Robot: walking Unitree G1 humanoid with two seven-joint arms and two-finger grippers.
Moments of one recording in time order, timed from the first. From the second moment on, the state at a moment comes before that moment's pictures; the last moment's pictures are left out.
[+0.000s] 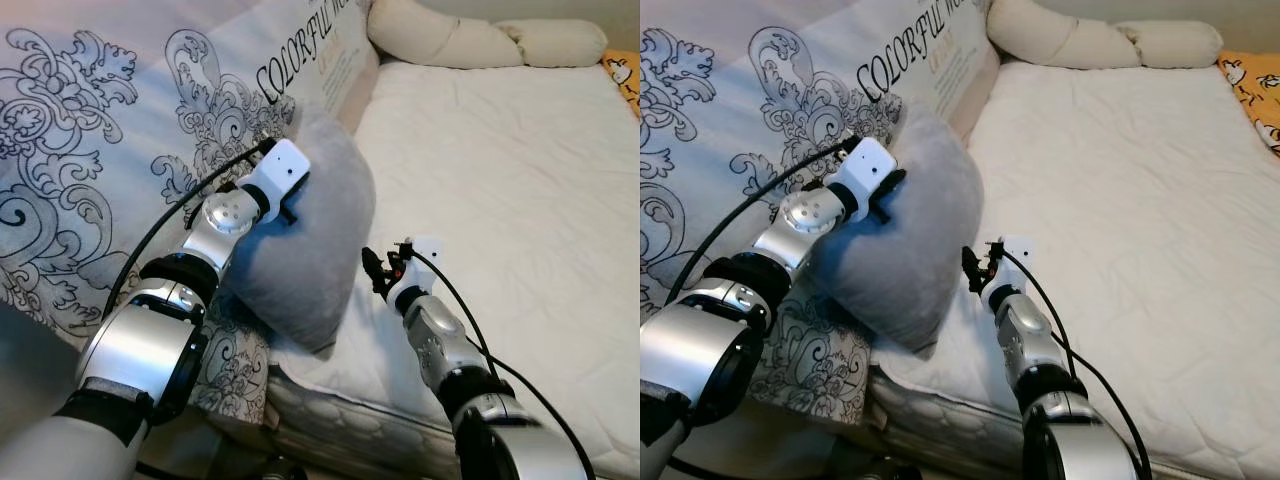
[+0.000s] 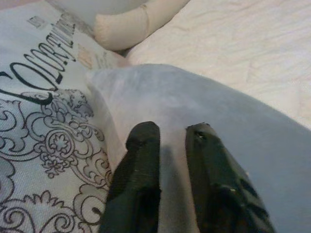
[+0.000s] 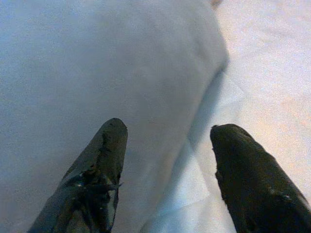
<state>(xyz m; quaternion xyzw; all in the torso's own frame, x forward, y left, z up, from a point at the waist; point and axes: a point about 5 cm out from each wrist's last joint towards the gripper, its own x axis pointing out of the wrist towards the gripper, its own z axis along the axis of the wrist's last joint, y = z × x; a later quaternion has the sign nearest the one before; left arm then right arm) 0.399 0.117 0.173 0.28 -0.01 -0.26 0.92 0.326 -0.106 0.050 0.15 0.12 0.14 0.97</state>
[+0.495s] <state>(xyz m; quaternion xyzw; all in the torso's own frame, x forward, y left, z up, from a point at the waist) 0.391 0.126 0.211 0.12 -0.12 -0.28 0.95 0.311 -0.140 0.095 0.11 0.04 0.11 0.99</state>
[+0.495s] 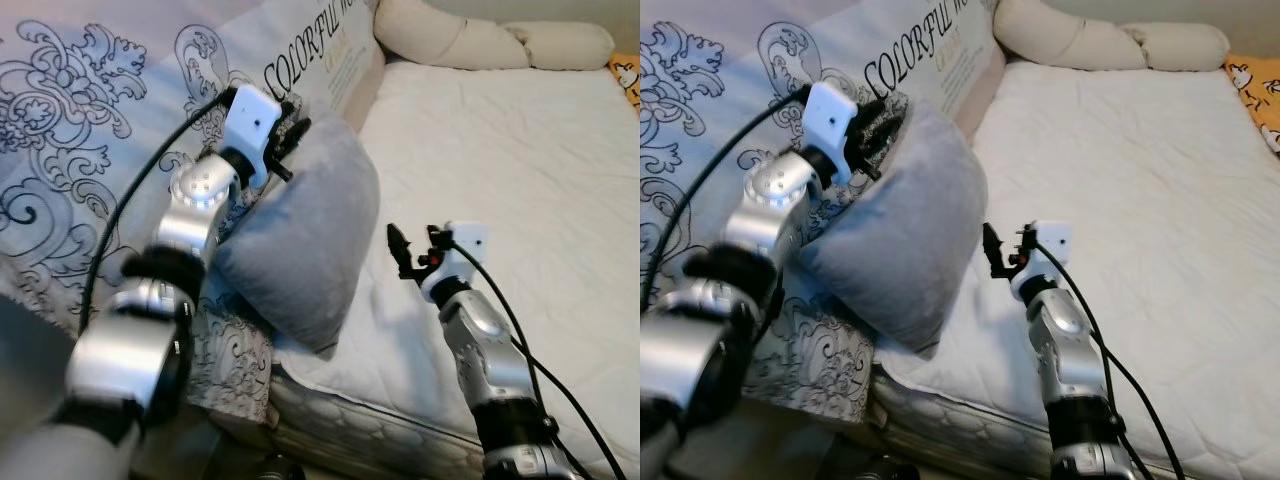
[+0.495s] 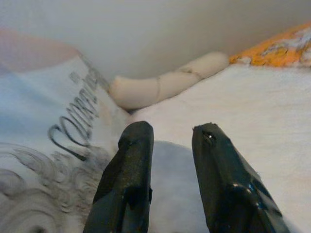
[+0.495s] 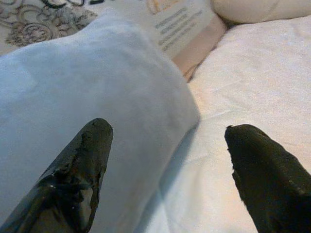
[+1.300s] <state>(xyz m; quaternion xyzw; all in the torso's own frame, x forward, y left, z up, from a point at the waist) 0.272 0.149 0.163 0.03 -0.05 -0.14 0.99 0.263 -0.141 0.139 0.09 0.00 0.12 0.99</state>
